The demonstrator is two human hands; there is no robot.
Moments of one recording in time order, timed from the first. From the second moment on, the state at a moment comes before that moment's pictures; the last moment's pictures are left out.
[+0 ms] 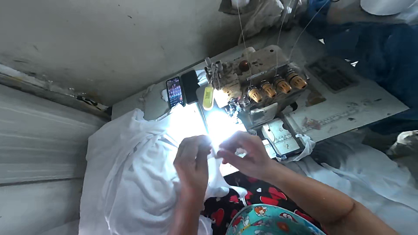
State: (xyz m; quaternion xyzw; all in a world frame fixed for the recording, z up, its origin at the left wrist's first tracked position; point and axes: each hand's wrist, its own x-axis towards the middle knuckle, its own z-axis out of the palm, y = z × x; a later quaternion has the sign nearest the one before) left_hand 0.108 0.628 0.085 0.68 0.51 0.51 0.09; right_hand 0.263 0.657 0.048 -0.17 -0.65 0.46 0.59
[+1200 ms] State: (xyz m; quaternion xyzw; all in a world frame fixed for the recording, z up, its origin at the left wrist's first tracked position) left_hand 0.159 0.674 0.001 0.72 0.55 0.43 0.04; right_hand 0.311 0.666 -0.011 -0.42 -0.56 0.48 0.54
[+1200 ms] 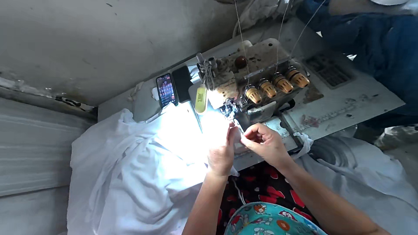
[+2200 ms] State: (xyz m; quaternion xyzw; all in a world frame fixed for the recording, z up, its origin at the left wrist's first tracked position) left_hand 0.119 0.699 0.021 0.78 0.53 0.33 0.10; right_hand 0.319 0.663 -0.020 -0.44 -0.77 0.26 0.39
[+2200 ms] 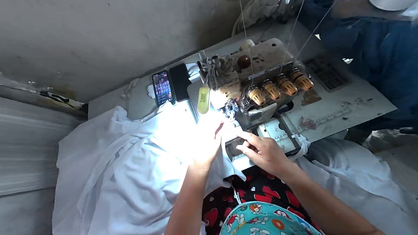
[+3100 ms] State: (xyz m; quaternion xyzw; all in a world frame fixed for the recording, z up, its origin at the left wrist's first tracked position) left_hand 0.120 0.630 0.054 0.77 0.52 0.29 0.23; right_hand 0.321 0.678 -0.012 -0.31 -0.83 0.24 0.40
